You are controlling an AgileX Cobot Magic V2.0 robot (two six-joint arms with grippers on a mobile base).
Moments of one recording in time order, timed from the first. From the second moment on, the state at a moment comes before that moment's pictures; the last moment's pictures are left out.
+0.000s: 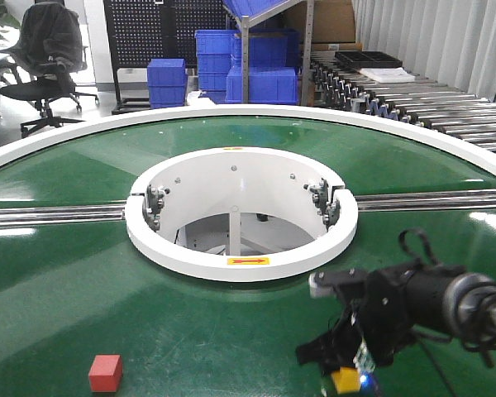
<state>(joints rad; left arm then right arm) -0.04 0.94 -0.90 -0.06 0.09 0.03 0.29 1.94 -1.33 0.00 0.64 0.08</state>
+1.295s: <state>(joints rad) -0.21 1.78 -1.20 -0.09 0.55 0.10 0.29 1.67 -1.33 -0.03 0.68 0.08</state>
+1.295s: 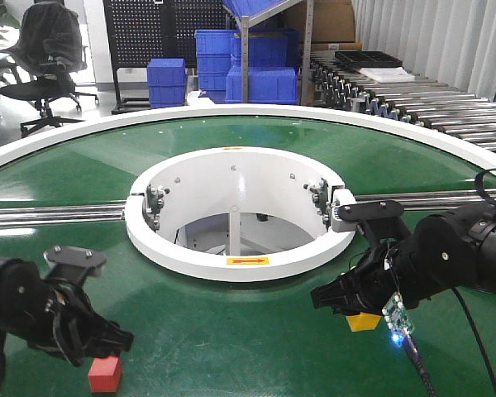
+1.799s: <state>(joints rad) -0.21 1.91 -1.21 -0.12 0.47 0.06 0.29 1.67 -1.33 -0.03 0.68 0.08</state>
